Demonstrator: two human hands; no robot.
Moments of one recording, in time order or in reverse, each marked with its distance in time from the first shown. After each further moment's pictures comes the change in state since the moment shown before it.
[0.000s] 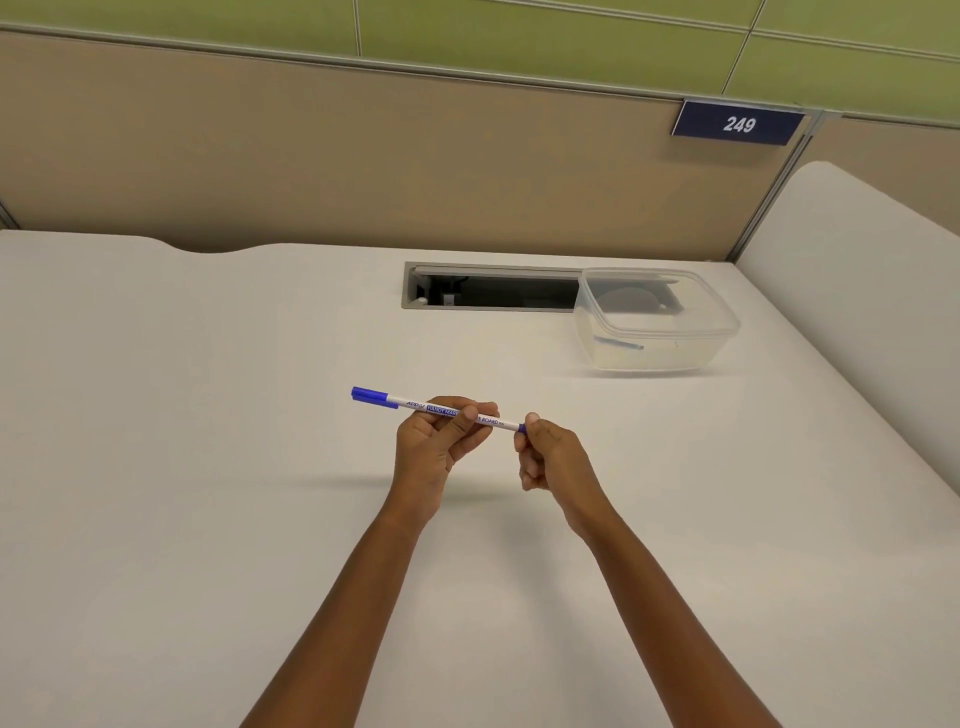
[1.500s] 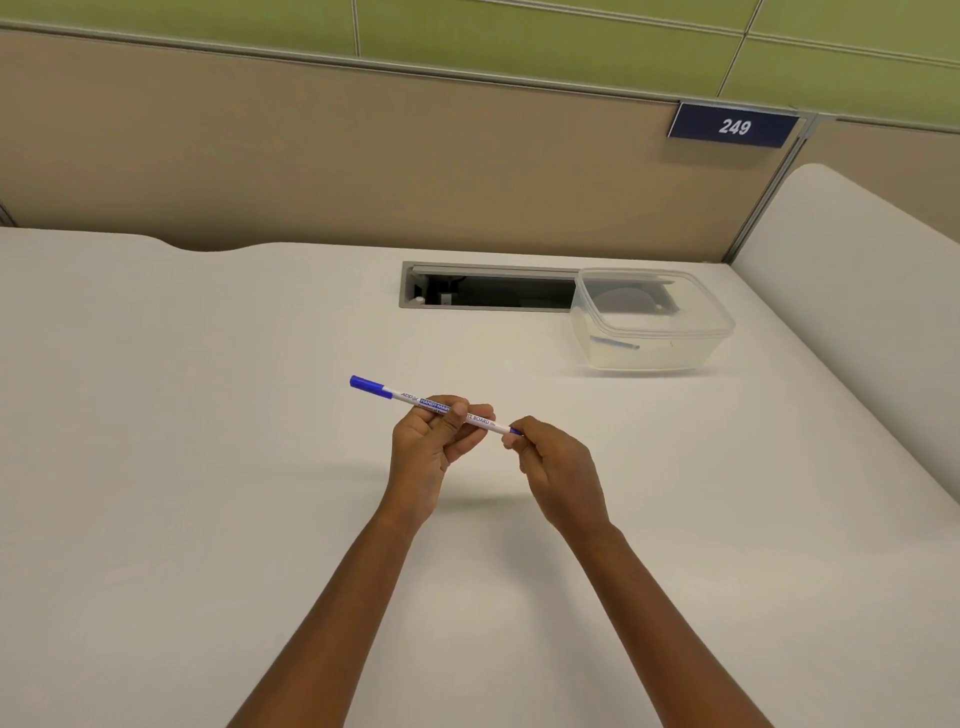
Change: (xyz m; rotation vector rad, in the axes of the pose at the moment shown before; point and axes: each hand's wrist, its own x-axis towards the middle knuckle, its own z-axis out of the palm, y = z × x) left_hand -0.004 0.002 0.001 -0.033 0.019 -0.016; right_hand -0.007 0.012 -0.001 -0.649 0.179 -0.514
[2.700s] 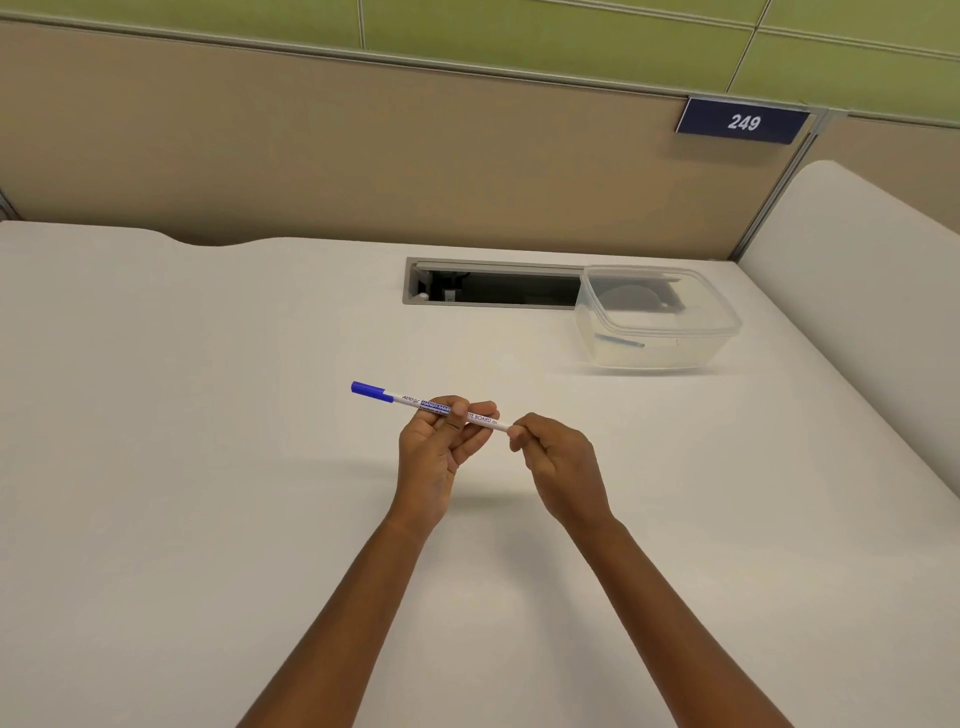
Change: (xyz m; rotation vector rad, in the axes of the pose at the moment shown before) left_hand -0.004 -0.004 0.005 -0.063 0.066 -0.024; right_hand 0.005 -0.001 0.000 0.086 -0.009 0.064
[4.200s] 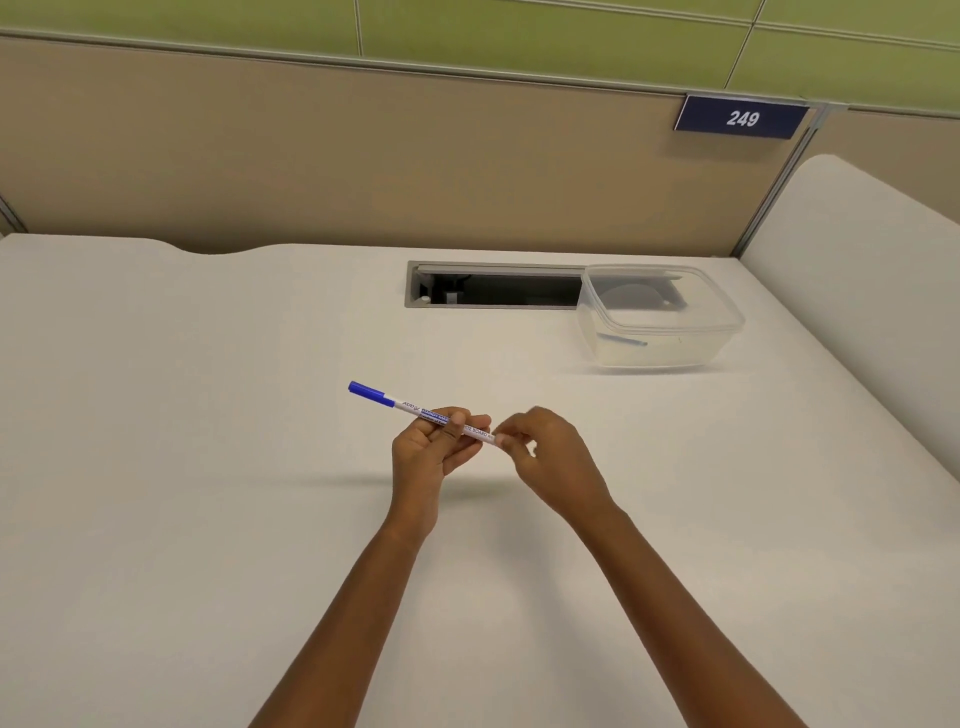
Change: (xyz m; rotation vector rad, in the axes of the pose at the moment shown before) left_hand -0.003 -0.001 -0.013 0.191 0.033 0.038; right_hand 0.011 -0.012 0.001 -0.115 -0.184 0.123
